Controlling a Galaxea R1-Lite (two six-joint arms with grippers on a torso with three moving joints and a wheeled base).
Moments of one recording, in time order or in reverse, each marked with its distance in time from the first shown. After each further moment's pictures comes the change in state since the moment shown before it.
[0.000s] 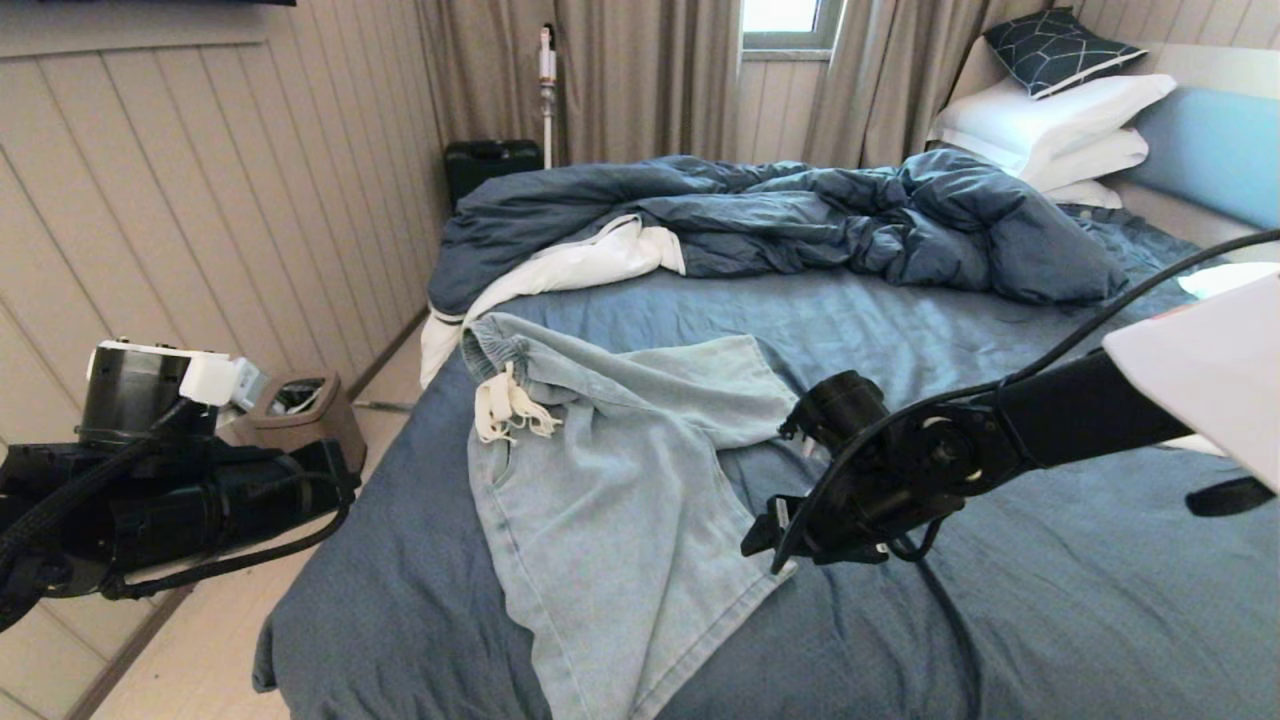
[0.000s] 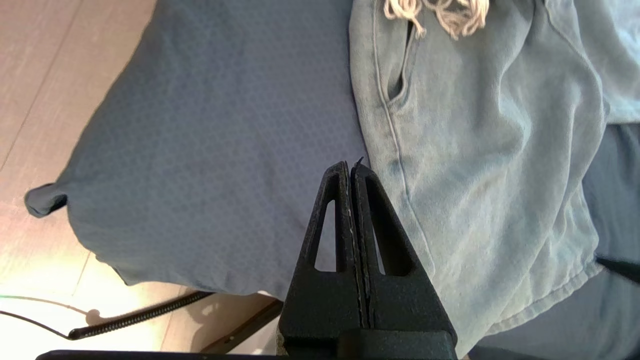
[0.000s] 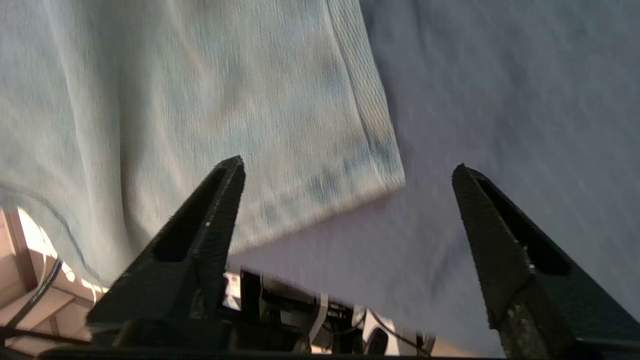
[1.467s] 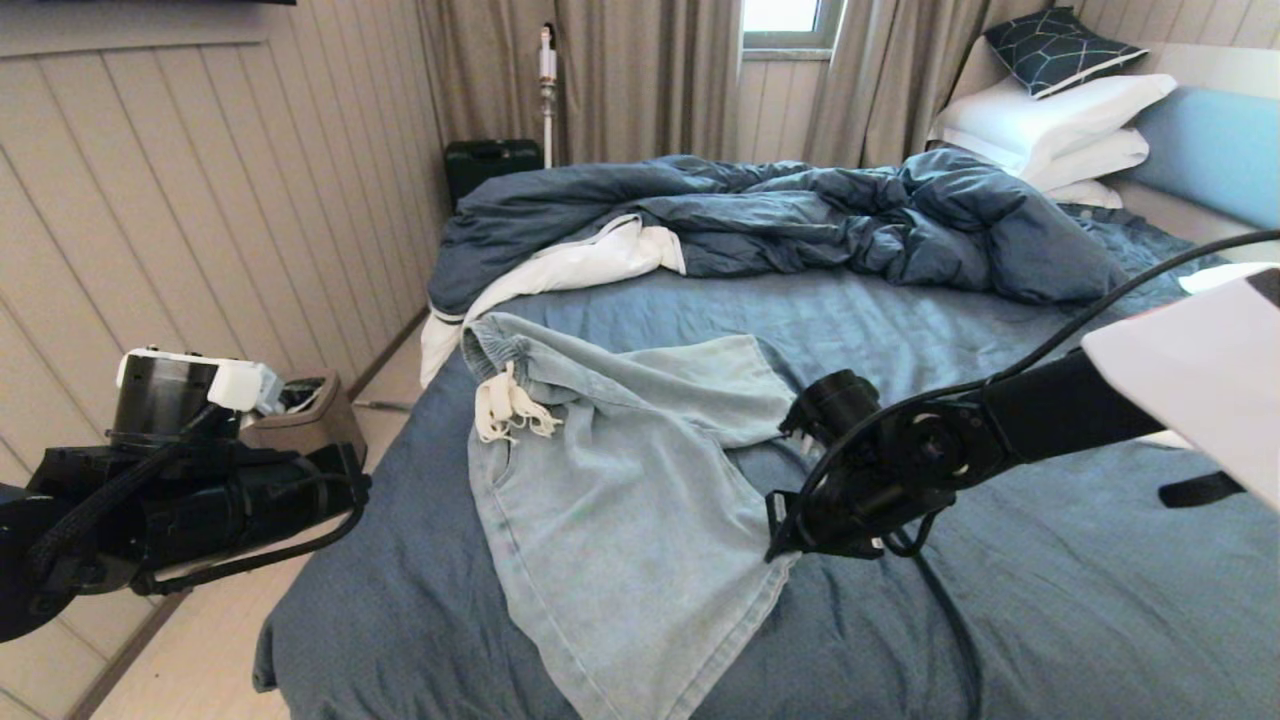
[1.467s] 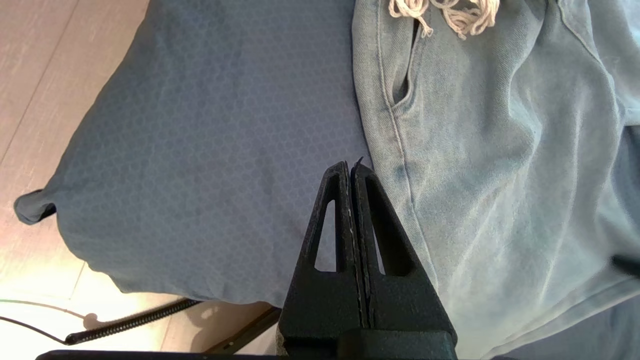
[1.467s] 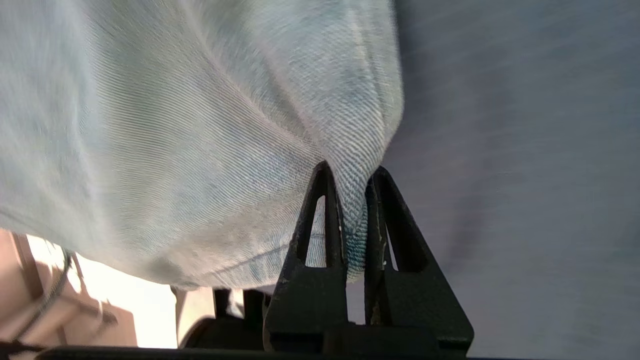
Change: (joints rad) left arm 0.000 0.050 0.005 -0.052 0.004 -0.003; right arm -0.034 0.018 -0.023 0.004 -0.006 0.008
